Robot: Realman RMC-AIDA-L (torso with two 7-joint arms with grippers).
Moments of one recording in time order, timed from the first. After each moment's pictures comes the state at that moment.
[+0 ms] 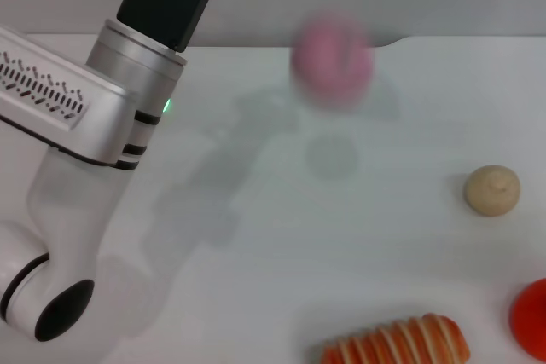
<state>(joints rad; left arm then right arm) -0.56 -2.07 2.37 0.63 -0.69 1.40 0.32 0.36 2.06 -1.08 -0.42 -0.25 -1.55 0.48</state>
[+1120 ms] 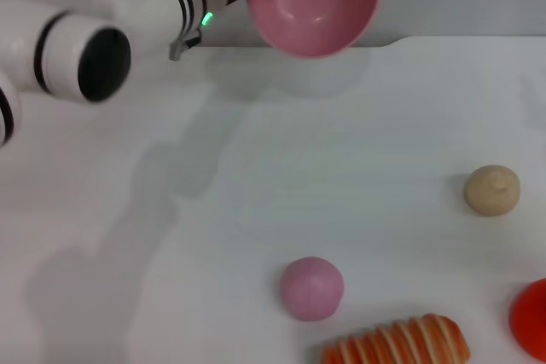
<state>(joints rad) -0.91 -2.06 1.81 0.62 -0.62 -0.03 0.11 0.35 2.06 -1.09 -0.48 -0.44 -1.50 0.69</state>
